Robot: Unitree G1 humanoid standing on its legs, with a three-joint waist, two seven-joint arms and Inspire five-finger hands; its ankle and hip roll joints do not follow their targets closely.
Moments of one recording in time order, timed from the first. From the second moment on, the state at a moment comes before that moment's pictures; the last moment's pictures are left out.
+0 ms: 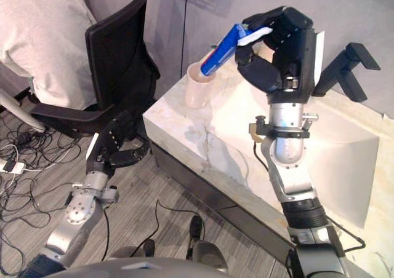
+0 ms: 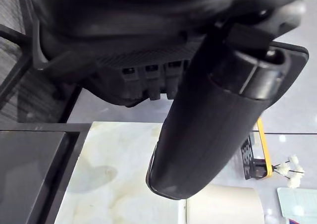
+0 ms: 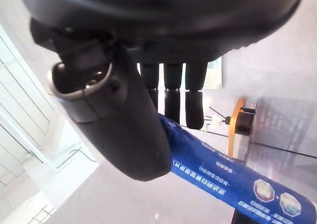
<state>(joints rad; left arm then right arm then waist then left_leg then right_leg) 0.13 0.39 -0.32 -0.10 -0.35 -0.21 0.29 -0.30 -0.58 0.06 -0.15 0.32 -0.43 -0.33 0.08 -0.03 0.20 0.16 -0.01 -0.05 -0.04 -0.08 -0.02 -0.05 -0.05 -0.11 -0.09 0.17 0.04</state>
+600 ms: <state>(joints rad) 0.17 0.40 -0.32 -0.10 -0.35 -0.21 0.26 -0.29 -0.58 0.06 -0.08 0.32 -0.44 -0.31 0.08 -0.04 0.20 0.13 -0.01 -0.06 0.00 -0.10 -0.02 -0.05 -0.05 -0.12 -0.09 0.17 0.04</state>
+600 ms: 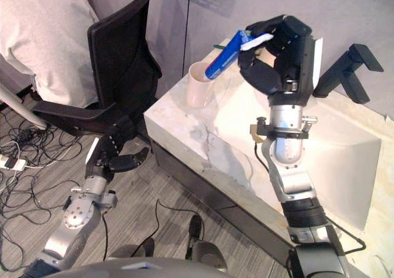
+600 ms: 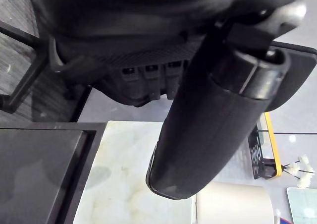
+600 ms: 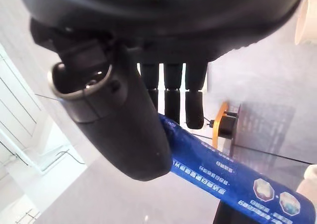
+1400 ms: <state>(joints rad) 0.21 0.40 -0.29 -0.10 -0.35 -0.19 0.26 -0.24 -0.54 0.08 -0.04 0.32 -0.39 -0.25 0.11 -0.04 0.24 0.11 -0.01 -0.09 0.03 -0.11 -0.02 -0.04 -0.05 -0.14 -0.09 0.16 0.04</state>
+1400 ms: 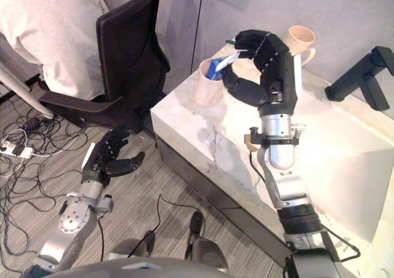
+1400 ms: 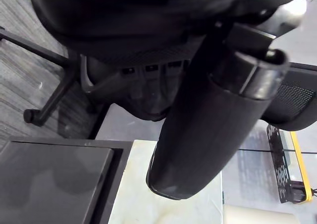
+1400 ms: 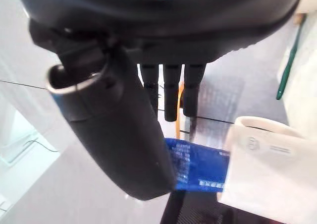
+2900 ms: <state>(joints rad) 0.15 0.34 0.06 0.45 -0.38 -0.20 0.66 0.11 -0.50 -0.42 -0.03 0.39 -0.45 -0.89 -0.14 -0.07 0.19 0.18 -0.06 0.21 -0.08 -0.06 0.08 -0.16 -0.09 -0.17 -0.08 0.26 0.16</state>
